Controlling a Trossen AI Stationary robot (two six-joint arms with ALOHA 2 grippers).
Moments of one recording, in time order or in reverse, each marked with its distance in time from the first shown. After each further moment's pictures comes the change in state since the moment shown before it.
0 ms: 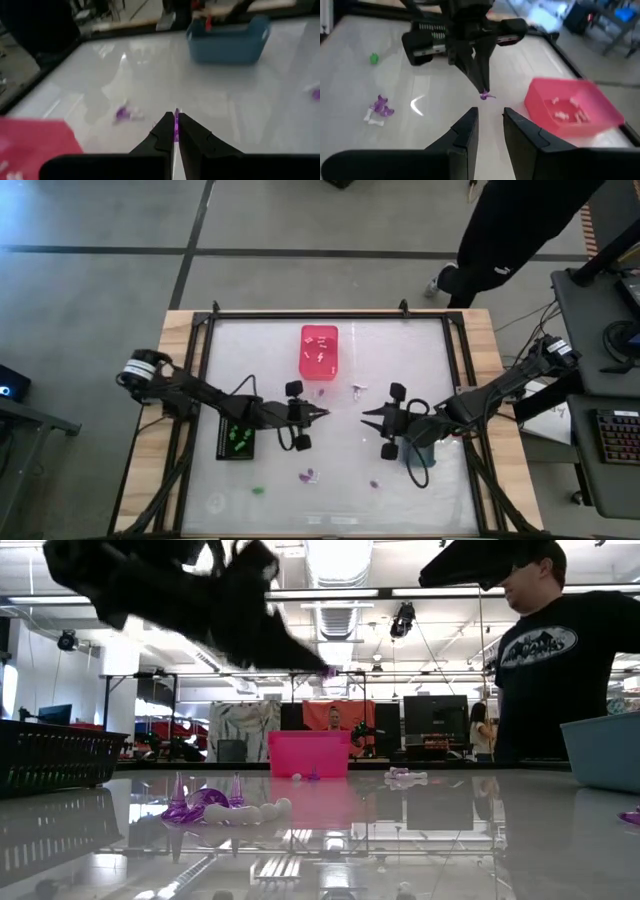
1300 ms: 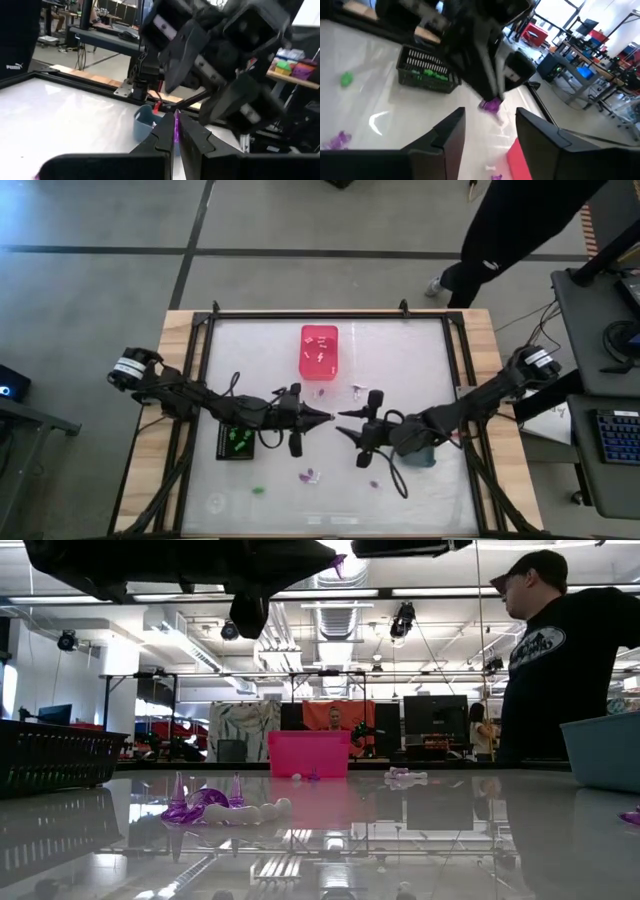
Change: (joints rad) left arm -0.042 -0.074 -0.025 0.335 0.096 -0.293; right arm -0.018 0.249 0.111 0.364 0.082 -0.393
